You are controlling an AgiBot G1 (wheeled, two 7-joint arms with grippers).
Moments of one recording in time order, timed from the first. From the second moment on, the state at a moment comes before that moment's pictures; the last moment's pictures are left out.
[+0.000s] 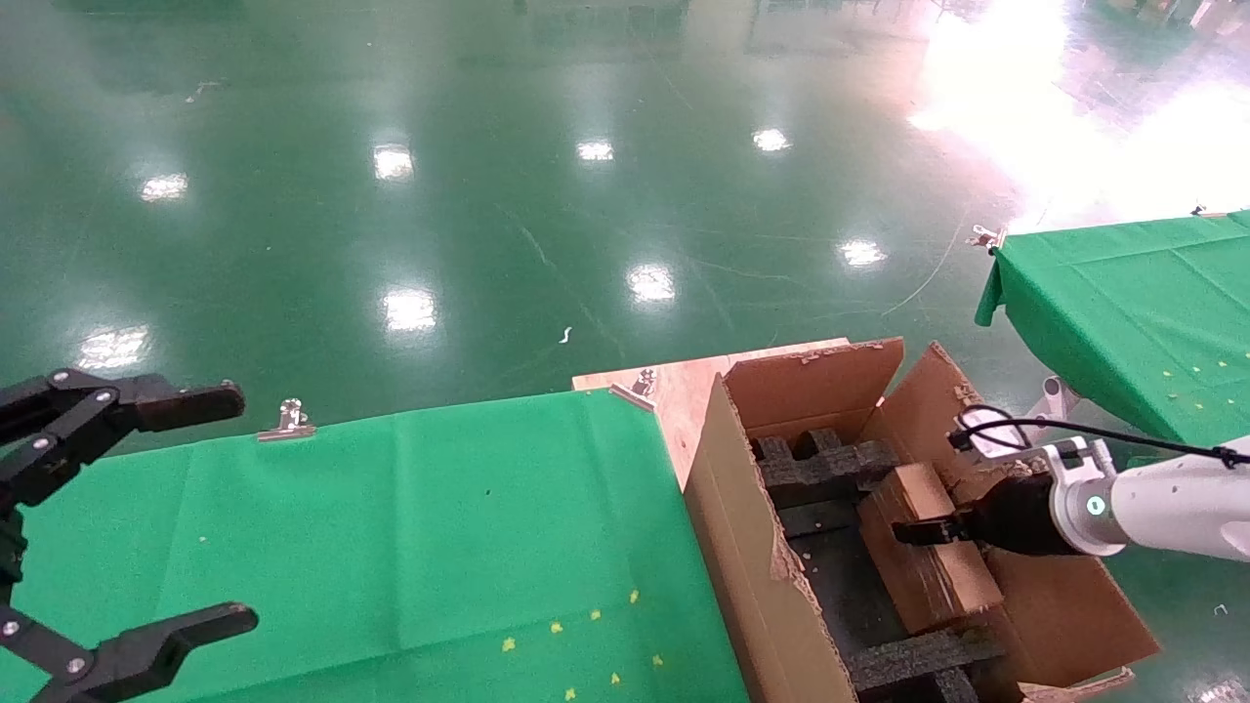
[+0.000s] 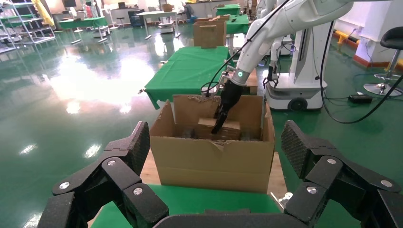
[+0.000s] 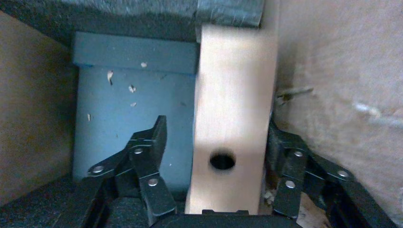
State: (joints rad) left arm -1.08 0.61 0.29 -1.28 0.72 1.49 -0.18; right arm 1.50 -0.60 -1.59 0.53 -1.02 -0.72 0.77
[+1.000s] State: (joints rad) left arm -1.08 0.61 0.30 -1.28 0.72 1.49 -0.18; right arm 1.79 -0.45 -1.43 1.00 -0.88 -0.84 0.76
